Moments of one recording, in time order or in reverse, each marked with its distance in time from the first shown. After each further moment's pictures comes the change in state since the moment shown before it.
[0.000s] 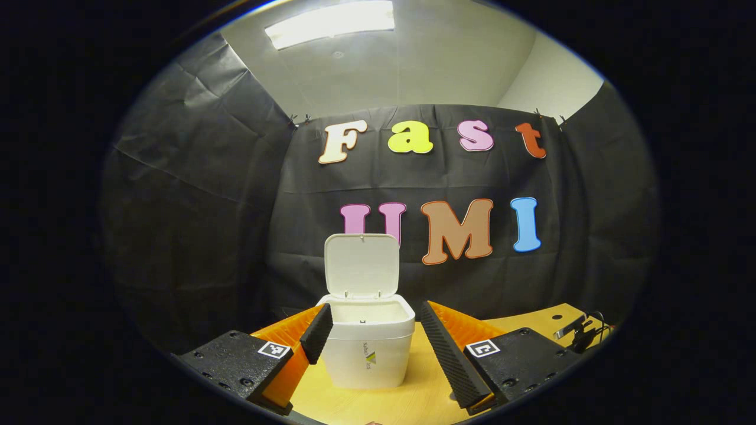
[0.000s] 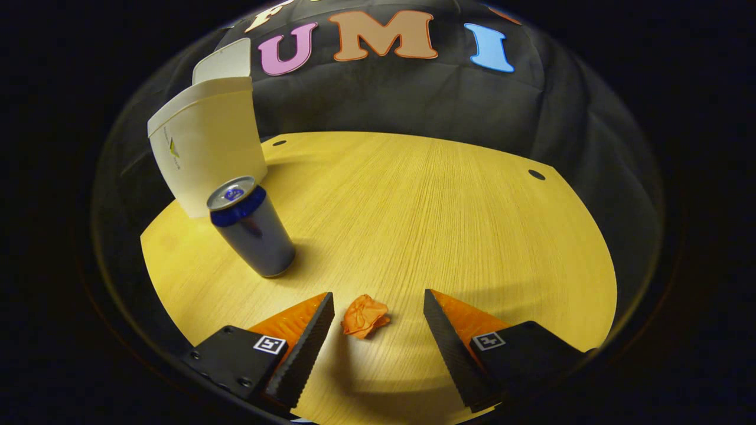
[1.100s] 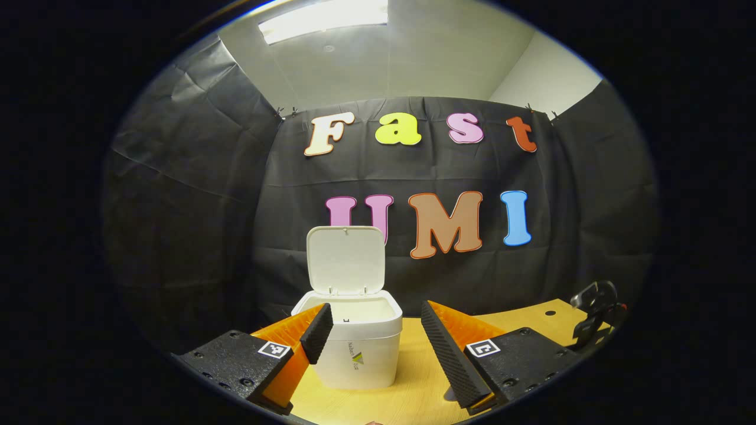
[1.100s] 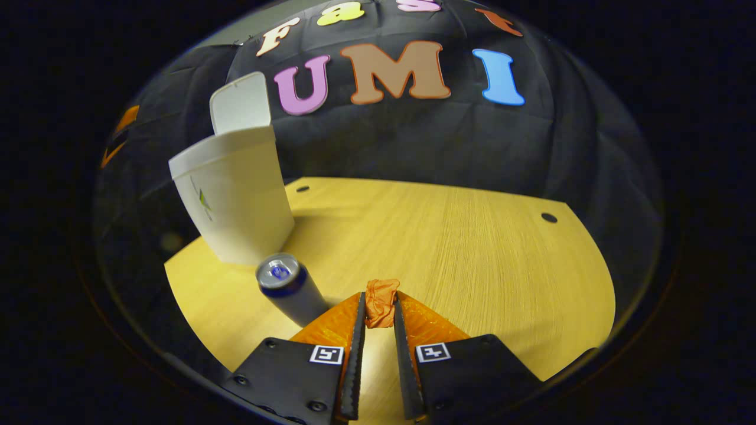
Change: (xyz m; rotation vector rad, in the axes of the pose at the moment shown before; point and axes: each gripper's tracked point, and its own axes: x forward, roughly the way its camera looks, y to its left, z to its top) left arm 0.024 -0.021 -0.013 -0.005 0.027 -0.071; right arm -0.059 0.023 0.112 0.000 -0.282 0.121
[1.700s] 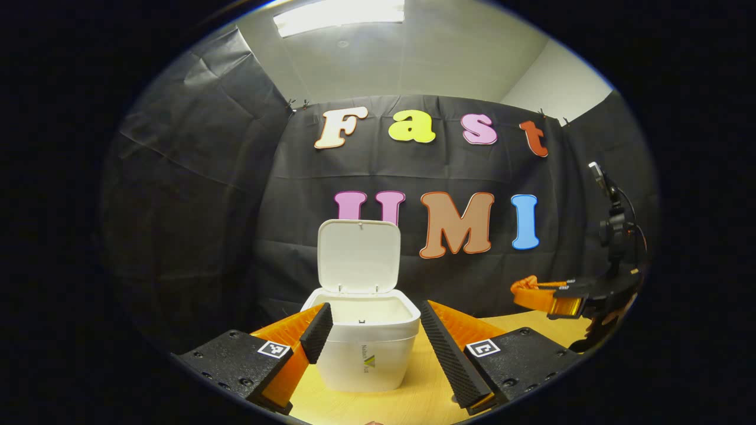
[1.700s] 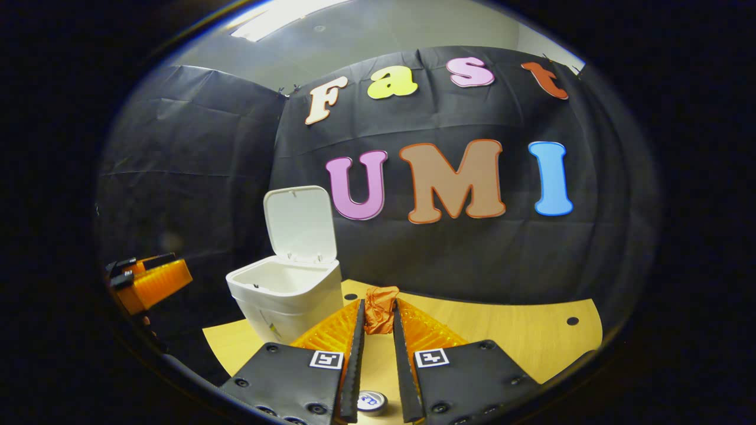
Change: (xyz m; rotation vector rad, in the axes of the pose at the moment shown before) left arm 0.017 0.045 -0.014 -0.053 0.014 0.029; right arm -0.046 0.123 0.217 -0.114 -0.397 0.176
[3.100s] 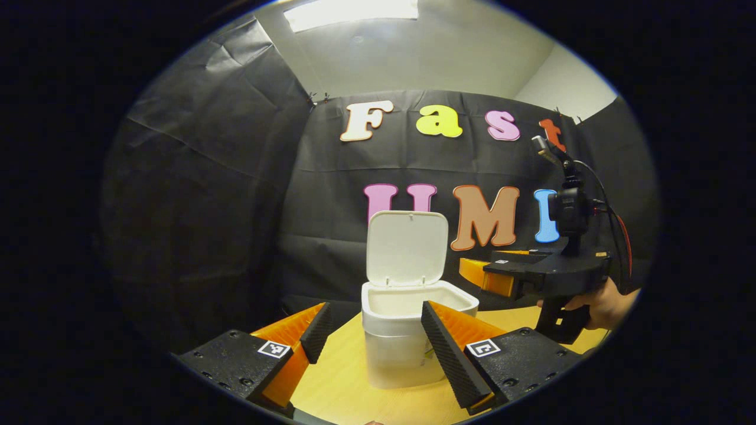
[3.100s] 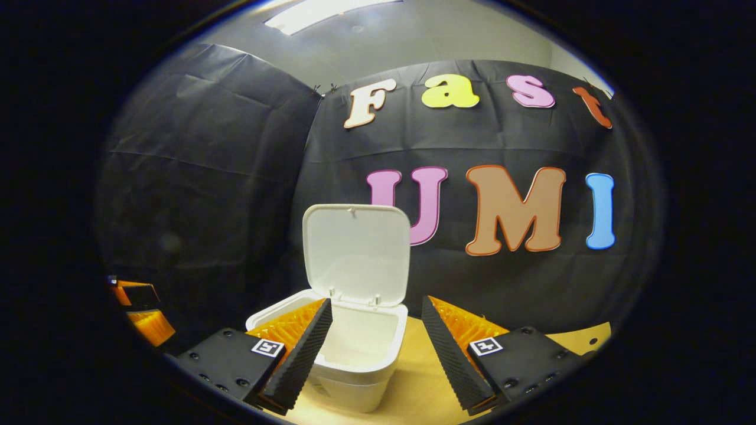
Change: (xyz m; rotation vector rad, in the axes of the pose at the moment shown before) left arm -0.002 0.078 -0.006 0.007 0.014 0.010; right arm 0.093 0.116 0.046 -0.082 -0.092 0.009
